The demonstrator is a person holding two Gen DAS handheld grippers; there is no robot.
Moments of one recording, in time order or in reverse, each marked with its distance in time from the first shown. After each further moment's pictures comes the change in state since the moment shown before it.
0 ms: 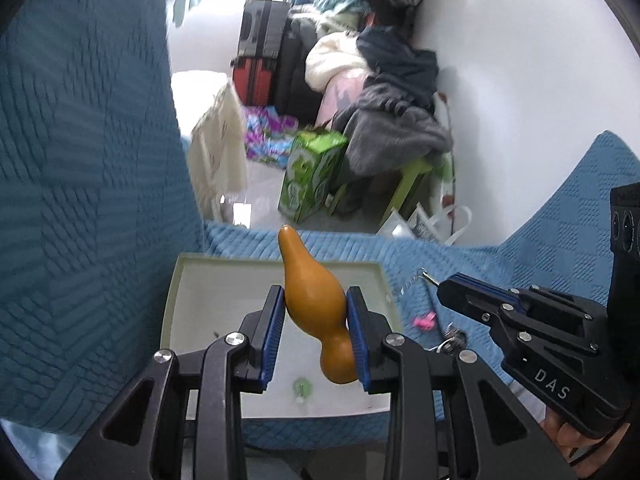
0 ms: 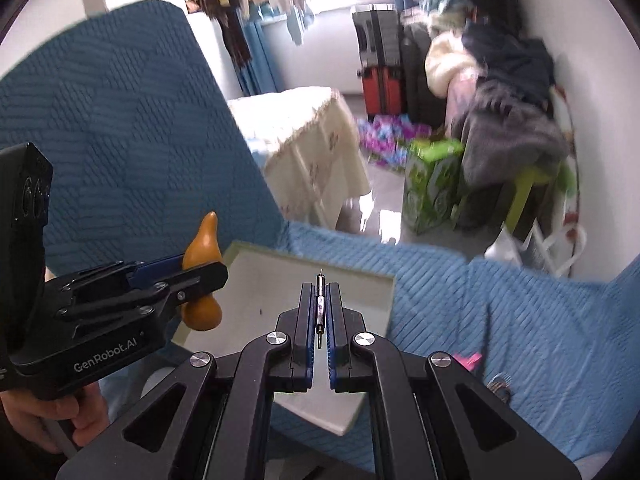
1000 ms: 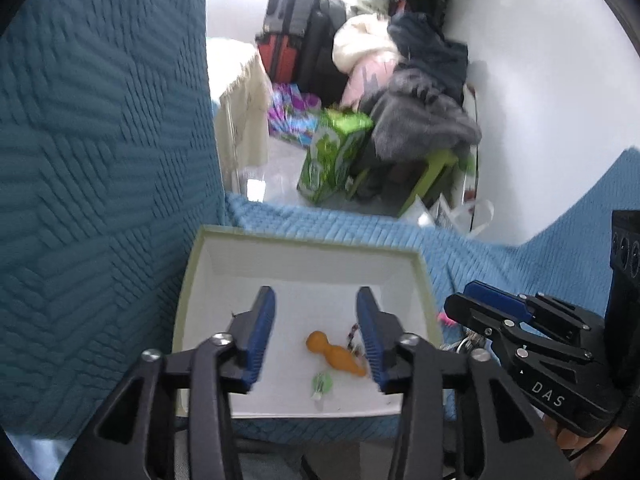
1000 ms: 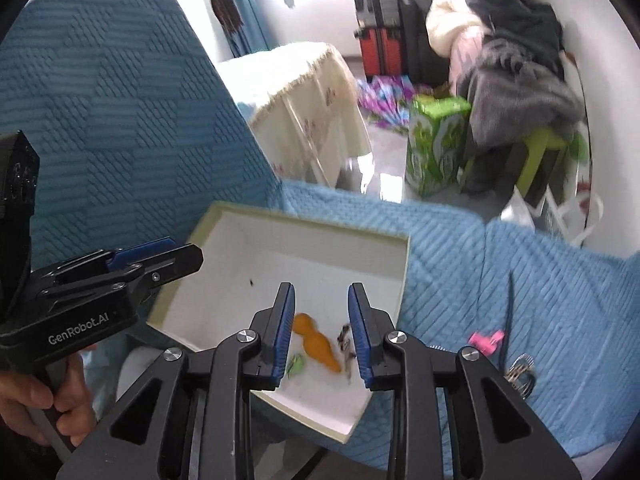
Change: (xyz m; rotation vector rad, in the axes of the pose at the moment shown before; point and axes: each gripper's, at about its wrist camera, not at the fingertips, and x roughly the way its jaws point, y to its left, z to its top) left arm 0.003 0.022 -0.001 -0.081 0.020 0.040; right arm 0.016 -0.001 0.003 -0.020 0.058 -0.004
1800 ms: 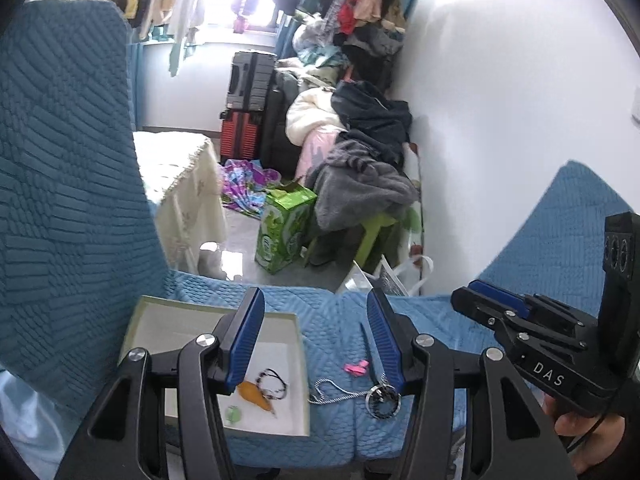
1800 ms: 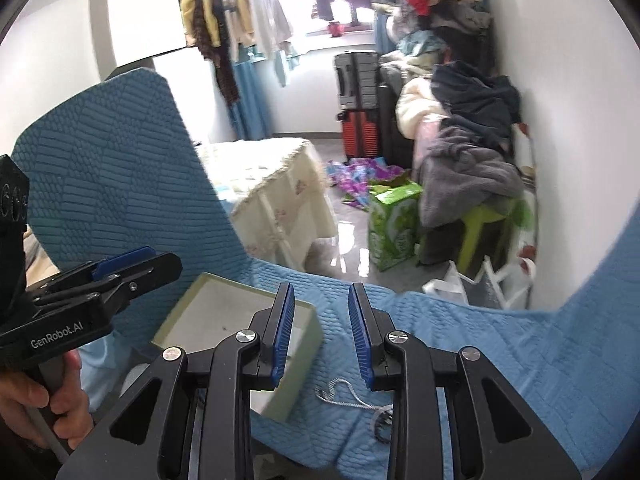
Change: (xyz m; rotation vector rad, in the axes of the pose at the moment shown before) left arm -0.081 -0.146 -0.002 0.092 -0.228 -0.070; right arm -0.140 -0.078 -0.007 -0.004 -0.242 -0.077
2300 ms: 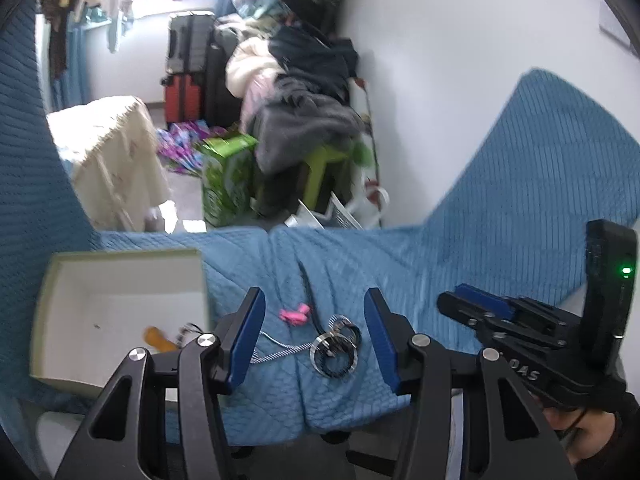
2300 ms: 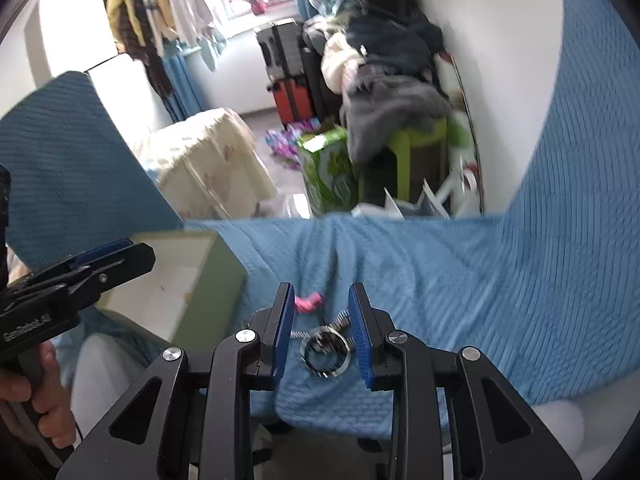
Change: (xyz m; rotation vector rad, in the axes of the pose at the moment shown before) left arm 0.073 -0.082 -0.076 0.109 0.165 -0.132; right arm 0.010 -0.093 -0.106 0.181 0.110 -0.105
